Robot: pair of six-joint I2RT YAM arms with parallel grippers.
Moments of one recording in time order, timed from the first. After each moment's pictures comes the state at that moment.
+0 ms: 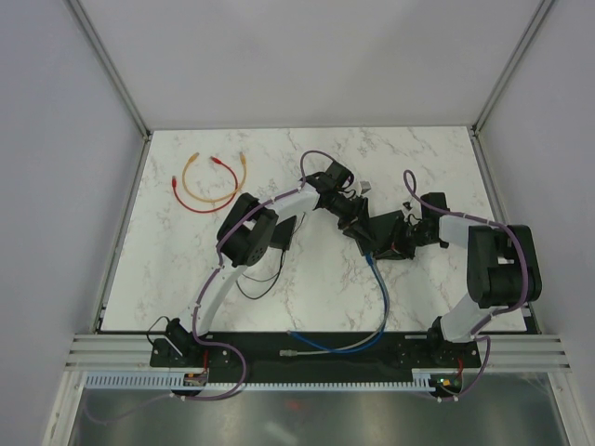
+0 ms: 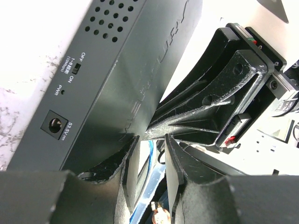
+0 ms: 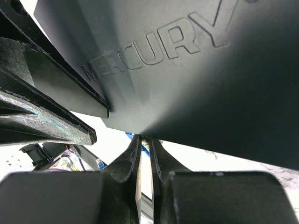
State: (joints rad) left arm -0.72 2.53 2.00 -0.47 0.95 -0.71; right arm 0.00 1.66 0.76 -0.38 -0.66 0.42
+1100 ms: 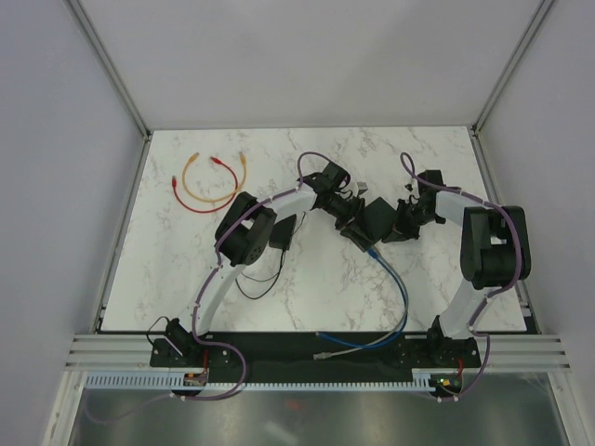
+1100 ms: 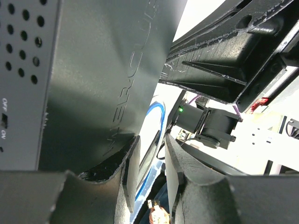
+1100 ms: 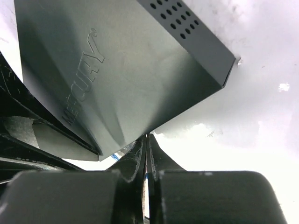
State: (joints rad) left arm -0.71 2.52 1.97 -0.46 0.98 -0.72; right arm 0.00 1.80 1.04 -0.55 -0.45 0.38
